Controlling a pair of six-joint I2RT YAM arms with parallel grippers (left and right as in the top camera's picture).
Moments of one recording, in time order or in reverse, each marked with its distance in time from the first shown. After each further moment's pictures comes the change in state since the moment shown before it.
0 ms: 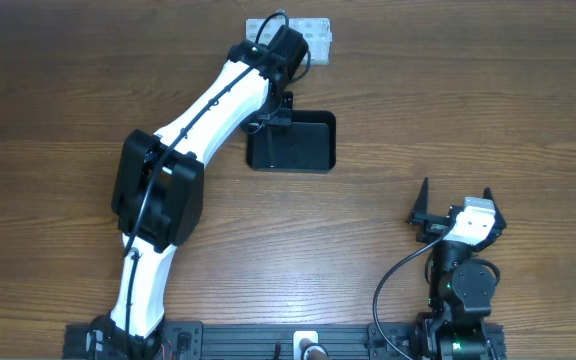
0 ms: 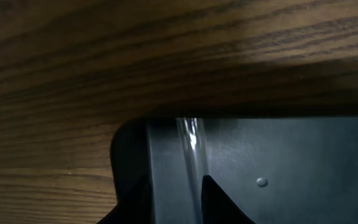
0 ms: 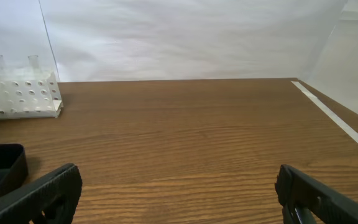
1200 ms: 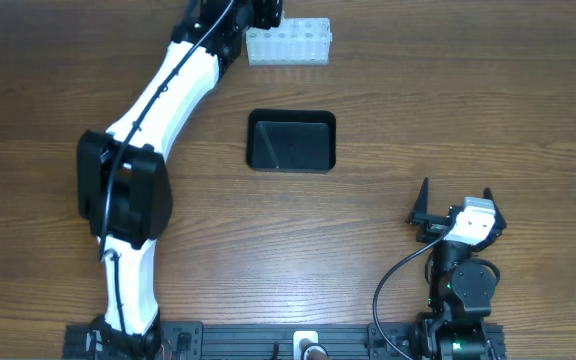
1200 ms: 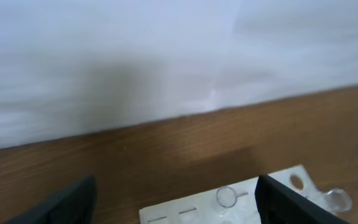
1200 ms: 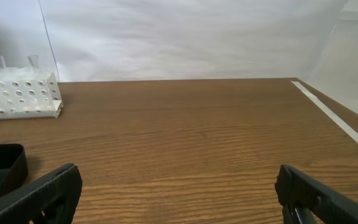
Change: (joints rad) left arm 0.178 -0.054 0.000 0.879 0.066 0.373; right arm 0.000 0.000 0.000 0.000 0.000 0.001
